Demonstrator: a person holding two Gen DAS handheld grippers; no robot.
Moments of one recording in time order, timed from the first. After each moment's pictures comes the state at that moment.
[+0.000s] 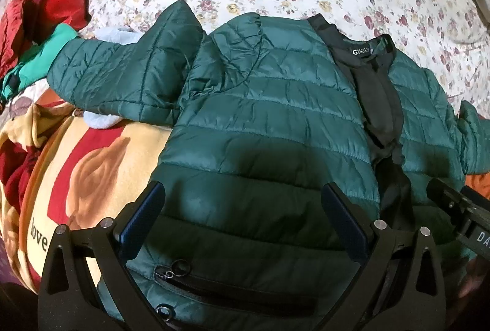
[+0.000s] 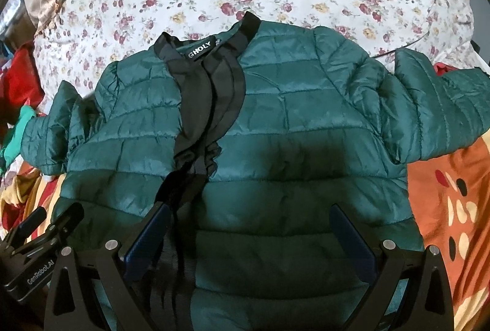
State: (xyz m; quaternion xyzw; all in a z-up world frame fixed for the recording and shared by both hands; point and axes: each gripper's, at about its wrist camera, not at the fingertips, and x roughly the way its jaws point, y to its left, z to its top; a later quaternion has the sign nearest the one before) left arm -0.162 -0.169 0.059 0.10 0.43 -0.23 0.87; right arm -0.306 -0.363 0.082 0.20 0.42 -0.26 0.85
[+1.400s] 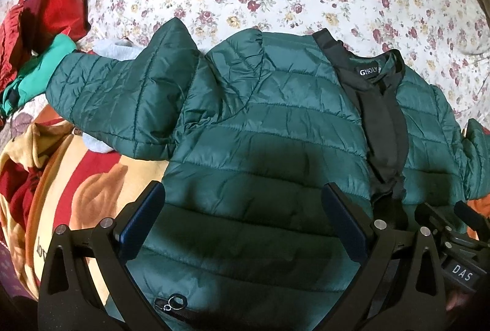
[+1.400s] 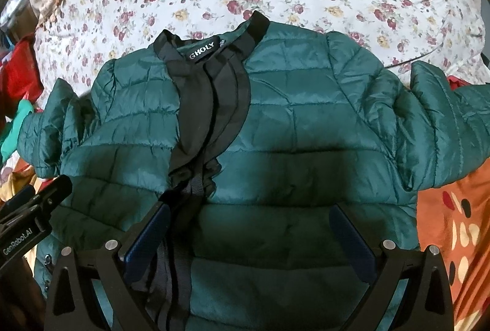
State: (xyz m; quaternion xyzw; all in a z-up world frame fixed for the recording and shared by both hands) left arm -0.137 -0.192 0.074 0.11 0.42 -0.21 0.87; right arm -0.284 -0.376 0.077 0.18 0.43 -0.25 0.85
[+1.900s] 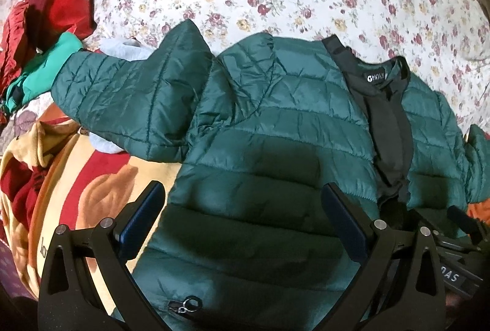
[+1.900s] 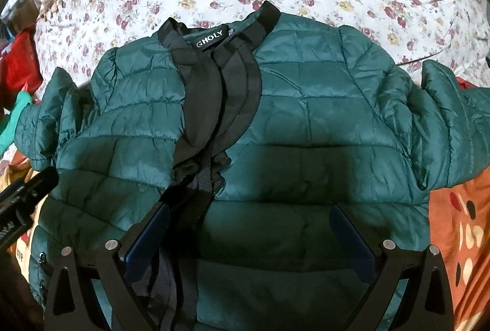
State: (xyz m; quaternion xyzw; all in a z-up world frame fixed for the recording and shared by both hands) left arm -0.131 -0.178 0.080 0.10 0.42 -0.21 0.88; right arm -0.273 -0.370 0.068 0.18 0.44 -0.25 0.84
